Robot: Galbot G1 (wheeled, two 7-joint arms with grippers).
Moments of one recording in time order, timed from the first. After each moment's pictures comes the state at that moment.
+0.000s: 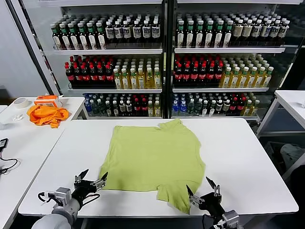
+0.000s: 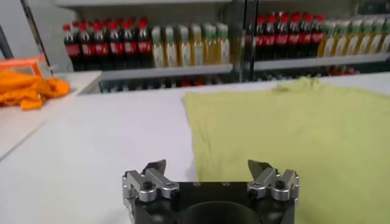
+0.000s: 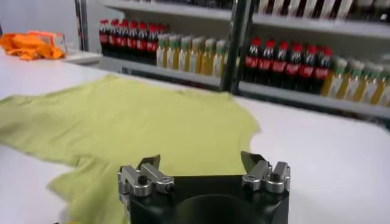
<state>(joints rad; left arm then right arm) 1.50 -1.14 -0.59 -2.03 -0.39 0.52 0.01 -1.65 0.99 0.30 2.15 0.31 -0.26 0.18</state>
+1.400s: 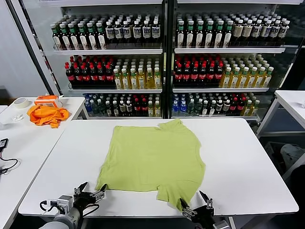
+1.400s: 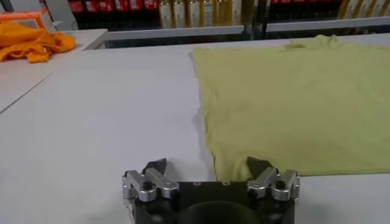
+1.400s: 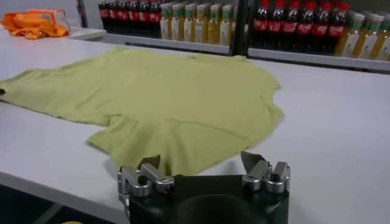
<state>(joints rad) 1.53 -1.17 -0.57 -2.01 -0.39 0.55 -0.03 -1.61 1.02 0.19 2.11 0.35 -0.30 0.27</state>
